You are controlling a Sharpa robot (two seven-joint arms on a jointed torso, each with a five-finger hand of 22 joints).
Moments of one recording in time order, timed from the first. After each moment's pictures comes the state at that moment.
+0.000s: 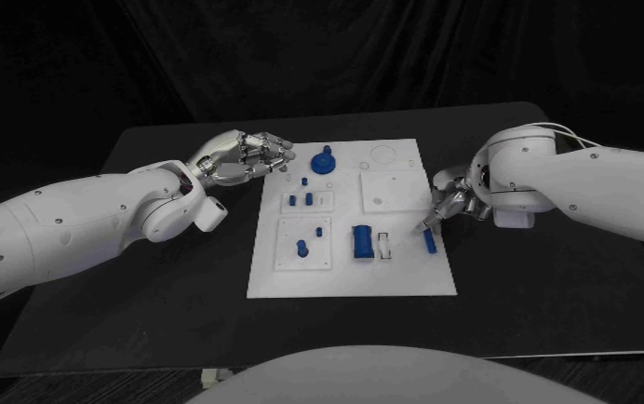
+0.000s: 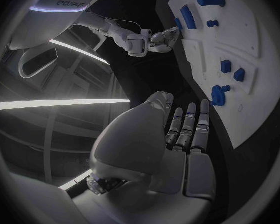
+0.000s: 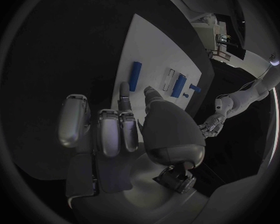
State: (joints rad) left arm 1.20 -0.89 -0.21 1.36 -0.48 0.00 0.57; left_hand 1.70 0.08 0.08 0.26 0.51 0.86 0.17 0.08 0.10 0.18 0.19 0.73 0.07 0.29 0.24 0.70 0.06 0.13 0.43 0.29 0.07 1.06; right arm 1.34 -0.83 -0.21 1.53 -1.08 0.37 -0.63; right_hand 1.07 0.02 -0.06 0.18 0.29 1.14 0.04 0.11 0.54 1.47 -0.03 1.57 1.31 1.47 -0.09 1.52 1.31 0.05 1.47 0.02 1.21 1.31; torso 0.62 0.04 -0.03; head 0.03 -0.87
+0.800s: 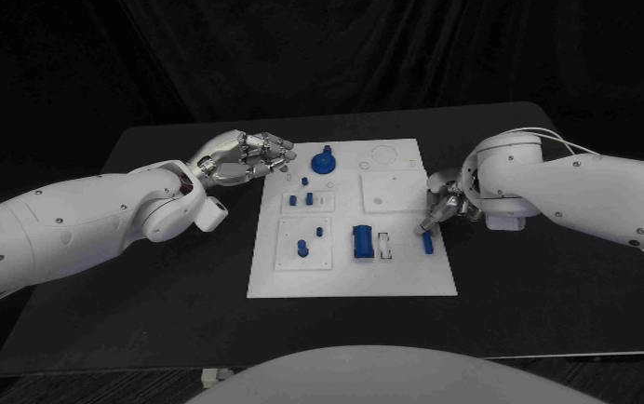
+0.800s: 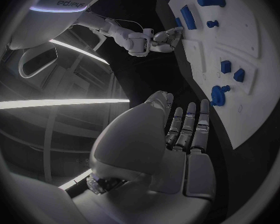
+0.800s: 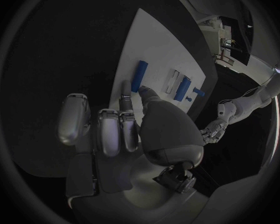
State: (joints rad) left arm 1.20 -0.90 -0.21 1.37 -0.48 0.00 0.57; left_hand 1.70 0.08 0.08 0.26 0.51 0.86 0.17 0.08 0.10 0.18 0.19 0.73 0.07 0.29 0.24 0.71 0.06 0.13 0.43 0.29 0.07 1.07; right arm 1.31 -0.80 -0.20 1.51 -1.15 0.36 -0.63; right_hand 1.12 0.02 -0.02 0.14 0.44 1.14 0.04 0.09 0.50 1.47 -0.03 1.57 1.31 1.46 -0.09 1.51 1.31 0.05 1.47 0.02 1.18 1.31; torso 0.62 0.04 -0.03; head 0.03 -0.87
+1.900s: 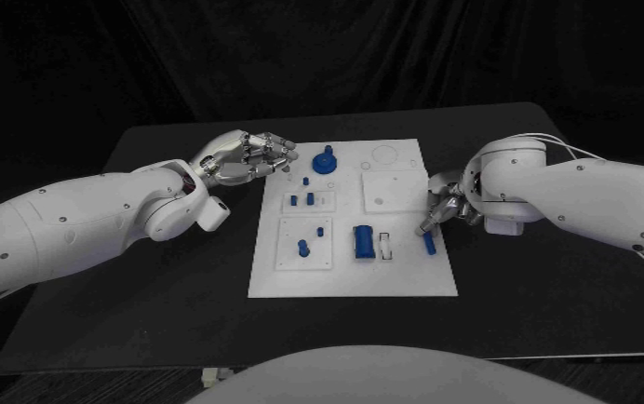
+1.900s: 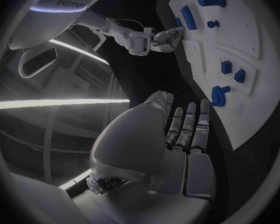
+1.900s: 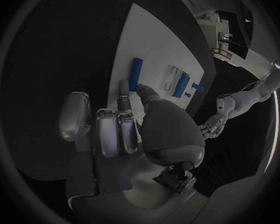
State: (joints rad) left arm 1.20 -0.89 -0.21 1.36 -0.48 0.00 0.57; left_hand 1.70 0.08 0.08 0.26 0.51 0.86 0.17 0.08 0.10 0.18 0.19 0.73 0.06 0.29 0.24 0.71 0.06 0.13 0.43 0.29 0.07 1.07; right arm 1.30 -0.81 -0.20 1.52 -1.11 0.30 -0.63; right_hand 1.16 0.01 0.12 0.04 0.50 1.14 0.05 0.09 0.51 1.47 -0.03 1.57 1.31 1.46 -0.09 1.48 1.31 0.07 1.47 0.02 1.13 1.31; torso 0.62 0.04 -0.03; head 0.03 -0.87
